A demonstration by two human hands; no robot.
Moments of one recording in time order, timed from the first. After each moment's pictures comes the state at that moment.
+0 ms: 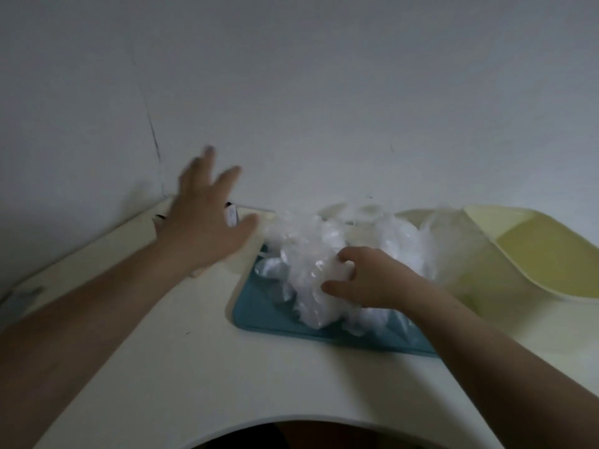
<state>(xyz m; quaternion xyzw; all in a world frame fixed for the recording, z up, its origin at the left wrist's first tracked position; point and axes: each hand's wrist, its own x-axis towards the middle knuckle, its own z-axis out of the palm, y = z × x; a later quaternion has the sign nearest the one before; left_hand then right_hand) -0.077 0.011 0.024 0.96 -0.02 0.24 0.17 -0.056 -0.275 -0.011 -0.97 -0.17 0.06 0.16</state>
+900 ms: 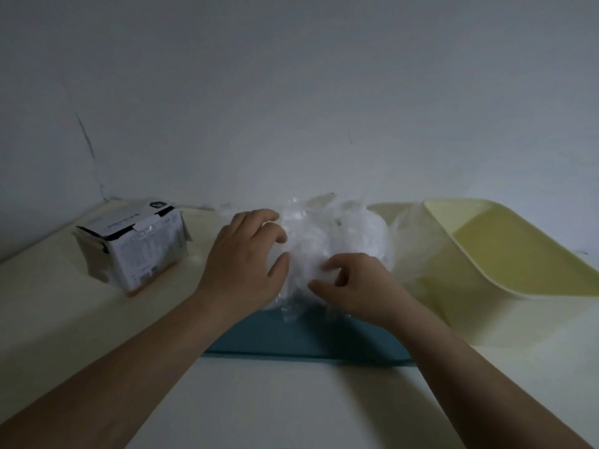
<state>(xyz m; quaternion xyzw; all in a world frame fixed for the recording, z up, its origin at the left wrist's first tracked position) -0.044 -0.102 -0.041 0.91 -0.18 0.32 0.18 -0.043 -0.324 -0.037 -0.94 -0.12 0.01 0.32</state>
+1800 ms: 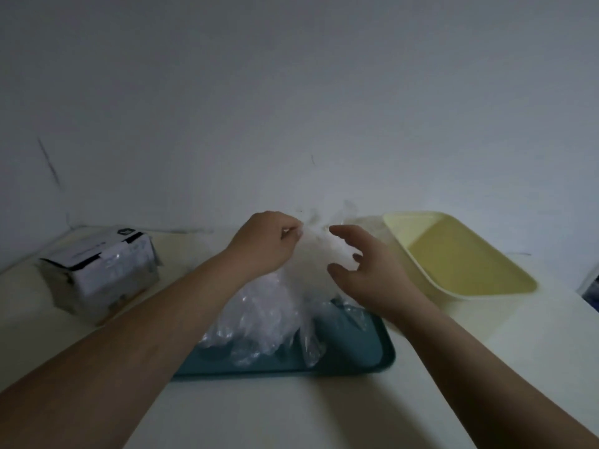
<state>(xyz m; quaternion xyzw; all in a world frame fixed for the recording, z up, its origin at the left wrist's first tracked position) 0.006 -0.168 0.013 0.93 -0.18 0.13 0.30 -0.056 -0.372 -0.003 -0.89 -0.10 -0.13 0.43</state>
